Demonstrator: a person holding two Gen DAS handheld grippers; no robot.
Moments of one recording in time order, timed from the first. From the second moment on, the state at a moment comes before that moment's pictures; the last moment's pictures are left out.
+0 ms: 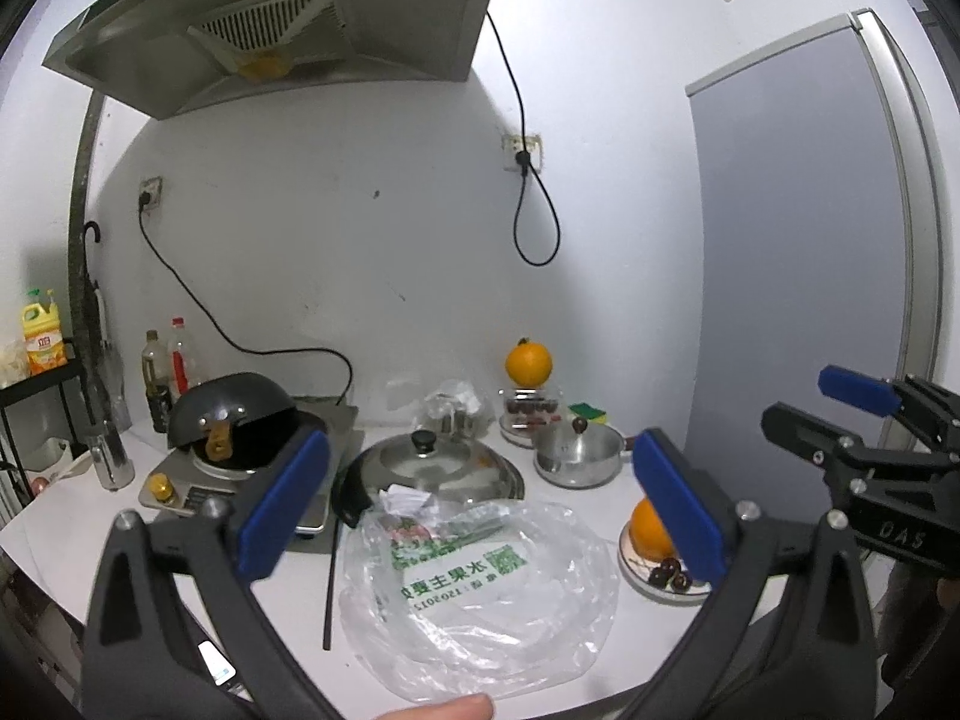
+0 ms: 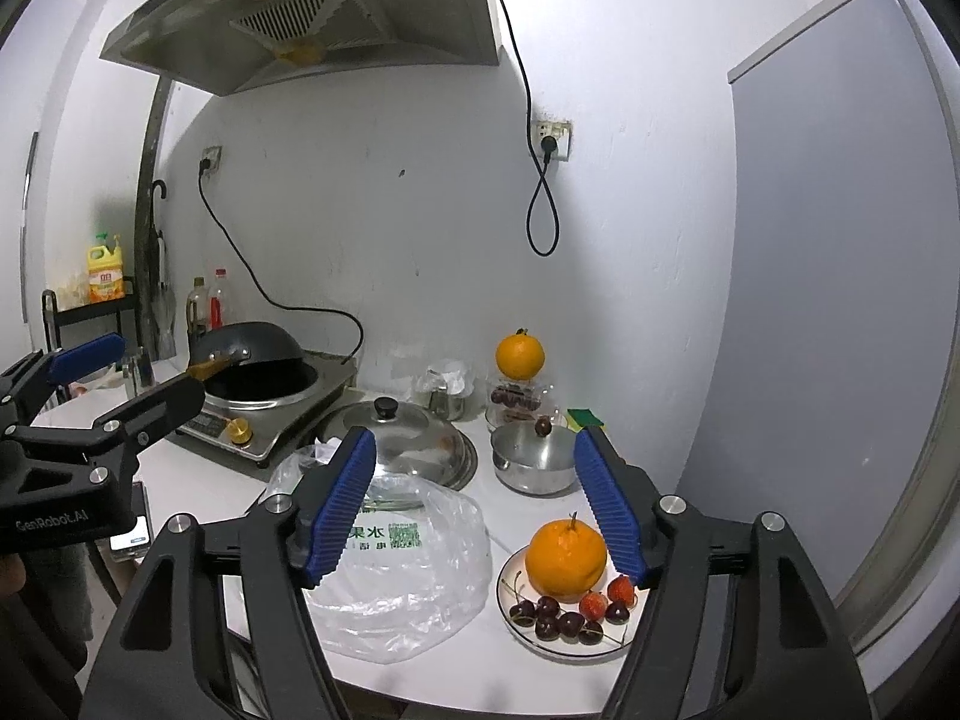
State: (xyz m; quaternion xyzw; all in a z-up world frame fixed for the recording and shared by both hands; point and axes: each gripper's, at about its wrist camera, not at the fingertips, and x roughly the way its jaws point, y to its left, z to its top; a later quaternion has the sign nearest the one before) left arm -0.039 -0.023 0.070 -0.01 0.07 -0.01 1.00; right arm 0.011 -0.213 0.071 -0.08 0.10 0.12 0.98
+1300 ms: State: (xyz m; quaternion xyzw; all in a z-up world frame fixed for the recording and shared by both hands) left arm -0.039 -0.025 0.071 -0.01 0.07 -0.01 1.00; right arm 0.011 -0.216 0.075 -0.08 0.11 0.12 0.98
